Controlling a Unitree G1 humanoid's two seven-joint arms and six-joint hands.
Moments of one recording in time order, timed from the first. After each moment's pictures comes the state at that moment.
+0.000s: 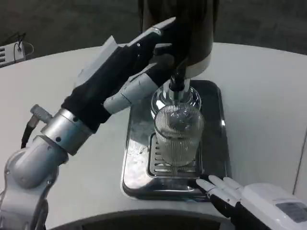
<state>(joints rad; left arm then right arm) -0.65 0.42 -0.02 0.05 -0.06 -0.29 -0.40 0.21 -0.11 -0.10 -1.03 -0.84 -0.02 0.96</state>
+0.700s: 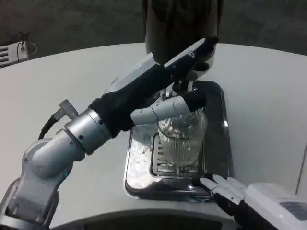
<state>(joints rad) -0.73 0.44 -0.12 0.14 0.03 -0.31 -0.52 0.21 -0.12 -0.10 -1.03 -0.82 0.03 0.96</state>
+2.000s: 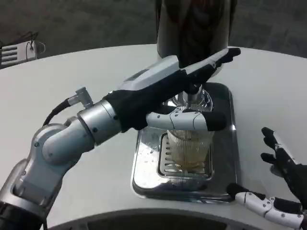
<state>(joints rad) -0.84 0.50 -0.22 0.23 0.14 -0.40 -0.53 0.12 -0.09 -0.14 -0.69 -0.40 0.29 0.35</state>
